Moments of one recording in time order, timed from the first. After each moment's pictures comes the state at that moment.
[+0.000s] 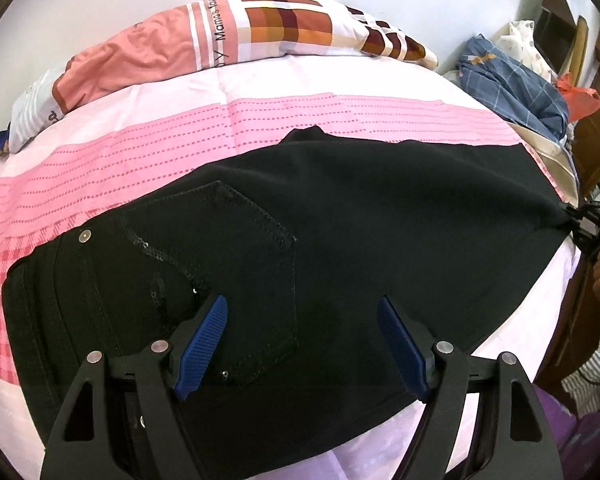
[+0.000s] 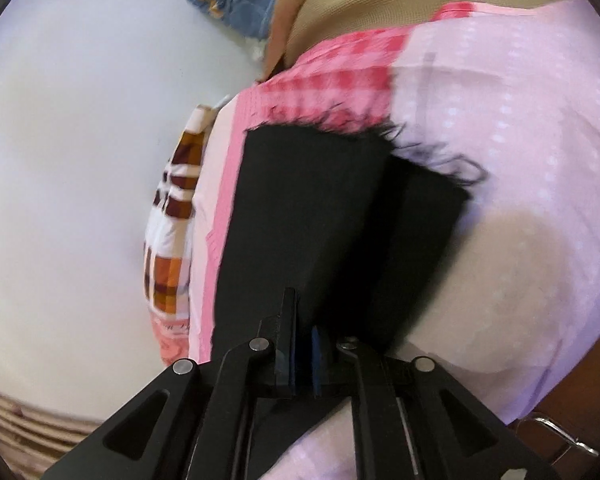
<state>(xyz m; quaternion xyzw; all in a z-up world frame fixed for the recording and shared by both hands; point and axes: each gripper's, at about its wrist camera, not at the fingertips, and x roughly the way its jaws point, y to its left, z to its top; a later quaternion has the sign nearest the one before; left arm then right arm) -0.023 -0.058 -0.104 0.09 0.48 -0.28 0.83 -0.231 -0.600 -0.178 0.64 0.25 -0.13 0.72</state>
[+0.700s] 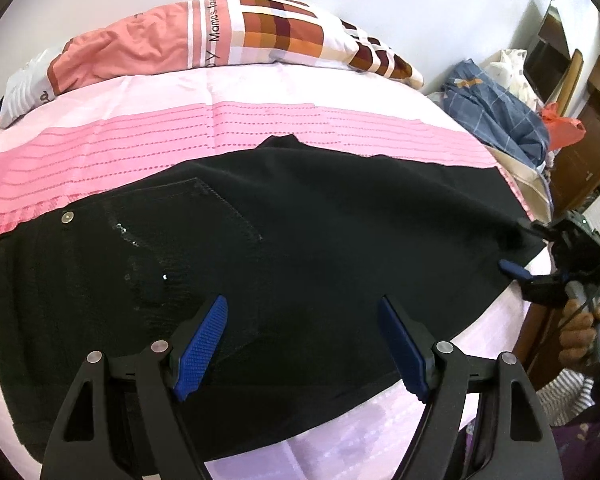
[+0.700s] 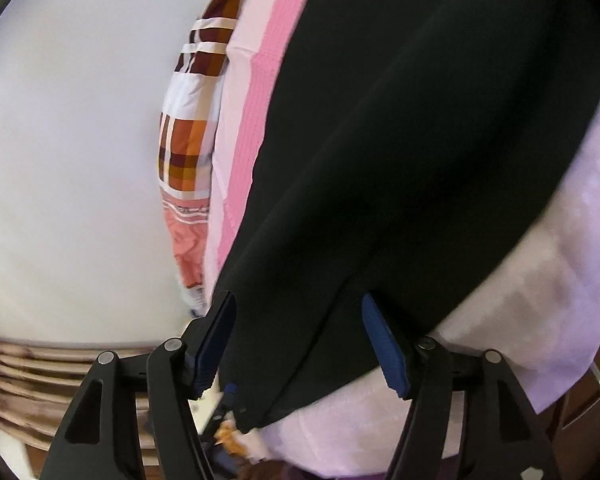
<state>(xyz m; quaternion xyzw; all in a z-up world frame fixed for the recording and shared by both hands) -0.032 -0.056 -0.094 0.02 0.48 -0.31 0.82 -0.146 -0.472 -0.161 0.62 0.36 -0.01 0.70</state>
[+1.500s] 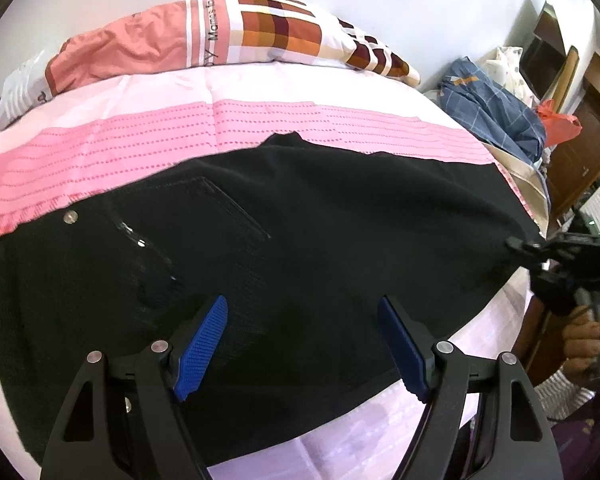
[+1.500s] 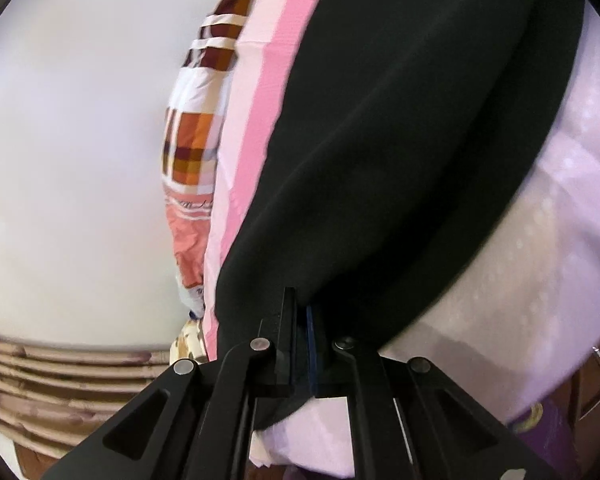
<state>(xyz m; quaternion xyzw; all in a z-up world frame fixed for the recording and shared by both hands) -0.033 -0.049 -0.095 0.03 0.48 -0.32 0.82 -0.154 -0.451 -0.146 0.62 0.35 -0.01 0.70</state>
